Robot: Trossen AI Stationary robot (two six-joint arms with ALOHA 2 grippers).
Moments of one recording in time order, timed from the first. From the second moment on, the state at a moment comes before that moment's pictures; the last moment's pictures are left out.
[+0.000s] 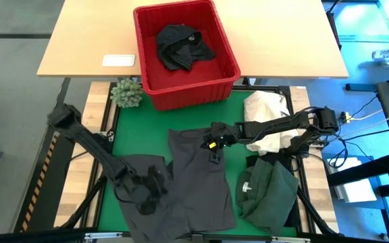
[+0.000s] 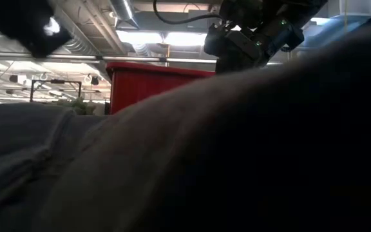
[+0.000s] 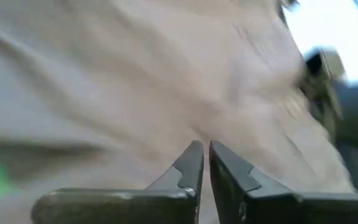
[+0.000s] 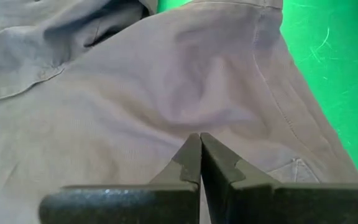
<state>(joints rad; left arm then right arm) -0.69 1.48 0.83 -0.17 -0.39 -0.68 0.01 1.65 0.97 -0.07 -0.06 0.13</state>
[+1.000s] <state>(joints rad) -0.01 1.48 0.83 -0.58 0.21 -0.47 0.01 1.65 0.97 -0.06 -0.06 0.10</state>
